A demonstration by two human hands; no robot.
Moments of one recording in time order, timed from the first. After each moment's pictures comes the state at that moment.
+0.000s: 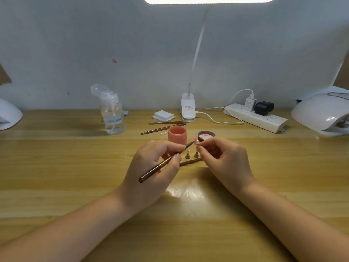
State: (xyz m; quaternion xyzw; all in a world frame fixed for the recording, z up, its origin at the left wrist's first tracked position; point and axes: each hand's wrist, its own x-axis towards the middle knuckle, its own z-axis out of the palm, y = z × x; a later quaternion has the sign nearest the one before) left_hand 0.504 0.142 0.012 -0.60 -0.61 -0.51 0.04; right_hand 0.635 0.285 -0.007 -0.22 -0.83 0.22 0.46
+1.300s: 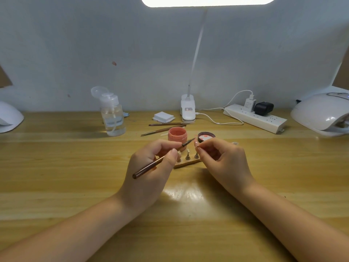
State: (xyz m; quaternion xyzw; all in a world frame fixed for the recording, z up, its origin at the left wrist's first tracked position) left_hand 0.509 0.141 0.011 -0.53 -0.58 -0.61 -0.07; right_hand 0.636 0.284 -0.007 -0.20 -0.84 0.24 0.45
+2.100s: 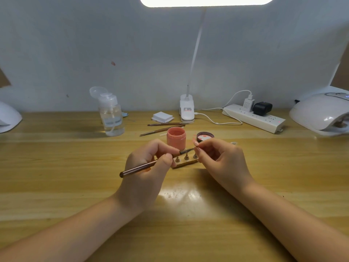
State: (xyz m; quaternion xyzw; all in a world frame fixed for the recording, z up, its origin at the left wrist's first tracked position) left_hand 0.509 0.140 0.011 -0.53 -0.56 -0.63 -0.08; right_hand 0.636 0.283 -0.007 -0.20 -0.82 0.28 0.45
